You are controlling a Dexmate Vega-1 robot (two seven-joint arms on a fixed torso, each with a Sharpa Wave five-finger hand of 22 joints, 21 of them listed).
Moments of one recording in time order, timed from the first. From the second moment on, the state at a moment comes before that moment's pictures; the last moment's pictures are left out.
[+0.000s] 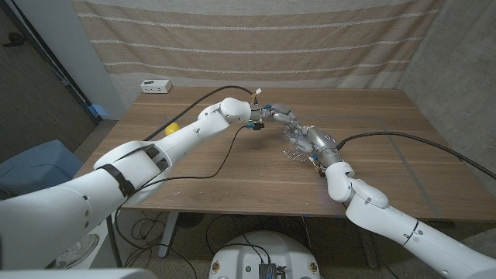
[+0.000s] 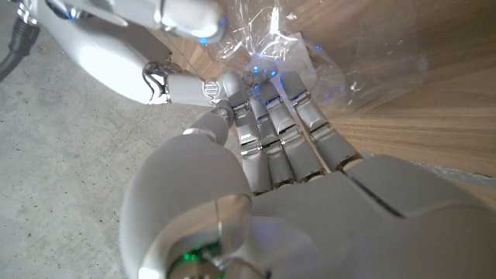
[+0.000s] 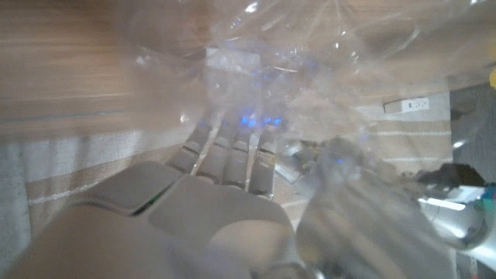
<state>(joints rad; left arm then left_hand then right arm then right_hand) 0.24 0.27 0.92 -1.00 -0.06 -0.16 -0.55 0.92 0.14 0.59 -0.15 0.19 0.92 0.09 0.57 0.38 0.70 -0.05 0.30 0.30 0.80 -0.09 0.20 0.17 0.53 0.00 0.76 0.23 -1.08 -0.76 -0.59 -1.99 -0.30 -0.50 -0.37 0.36 -0.02 0.17 0.05 0.19 0.61 0.02 0.19 0.20 0.46 0.07 0.20 0.22 0.44 0.00 0.28 0.31 0.19 0.10 0.66 0.17</state>
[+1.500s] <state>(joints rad) 0.28 0.29 1.02 -1.16 0.17 -0.17 -0.32 0.92 0.14 0.53 -0.16 0.19 0.94 0.07 0.57 0.35 0.62 -0.07 0.22 0.30 0.49 -0.05 0.17 0.19 0.21 0.15 0.67 0.20 -1.22 -0.32 -0.26 -1.60 0.16 0.59 -0.56 0.35 0.01 0.17 0.00 0.23 0.45 -0.01 0.20 0.20 0.23 0.05 0.20 0.22 0.41 0.01 0.28 0.33 0.45 0.20 0.60 0.18</state>
